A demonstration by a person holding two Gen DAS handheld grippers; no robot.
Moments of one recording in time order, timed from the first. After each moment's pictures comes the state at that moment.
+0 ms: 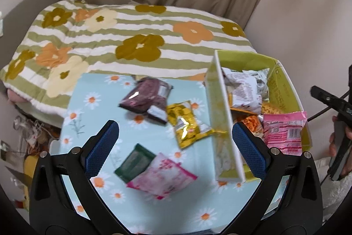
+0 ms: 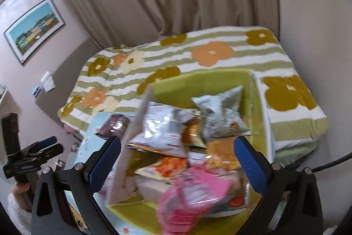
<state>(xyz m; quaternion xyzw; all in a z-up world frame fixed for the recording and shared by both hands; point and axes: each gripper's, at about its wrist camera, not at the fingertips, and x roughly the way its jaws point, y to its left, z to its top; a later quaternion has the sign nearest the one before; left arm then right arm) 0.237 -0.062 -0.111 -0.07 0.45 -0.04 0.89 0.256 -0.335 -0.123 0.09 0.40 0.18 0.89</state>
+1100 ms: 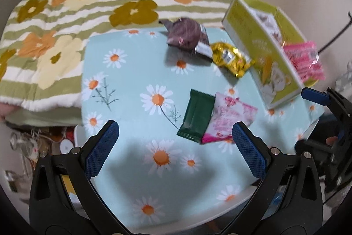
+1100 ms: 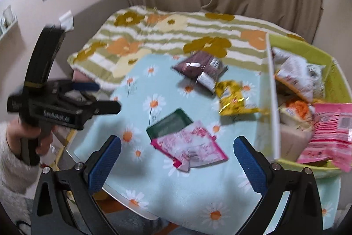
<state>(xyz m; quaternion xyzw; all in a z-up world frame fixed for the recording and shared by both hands) 0.211 0.065 -0.210 -0.01 0.53 -0.16 0.83 0.151 -0.083 -0.227 -0.04 0.46 0.21 0.86</state>
